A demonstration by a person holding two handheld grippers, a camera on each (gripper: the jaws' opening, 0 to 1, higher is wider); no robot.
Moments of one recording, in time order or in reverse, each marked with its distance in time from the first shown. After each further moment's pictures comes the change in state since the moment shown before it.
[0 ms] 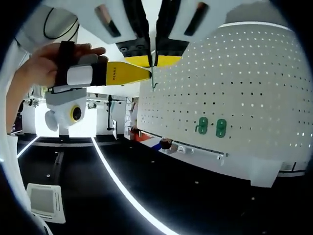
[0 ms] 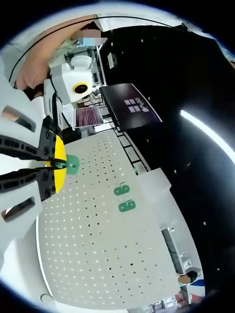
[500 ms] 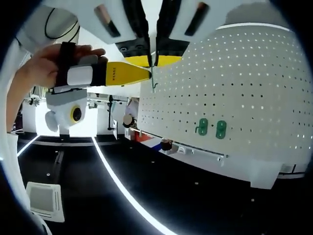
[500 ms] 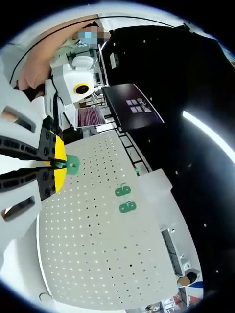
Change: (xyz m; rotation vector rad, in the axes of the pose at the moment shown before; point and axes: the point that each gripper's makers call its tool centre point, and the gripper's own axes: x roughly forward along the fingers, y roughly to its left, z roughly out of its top) left arm -0.001 -0.001 -0.002 -0.004 0.013 -0.007; right arm 0.000 0.000 -0.002 -0.006 0.015 0.005
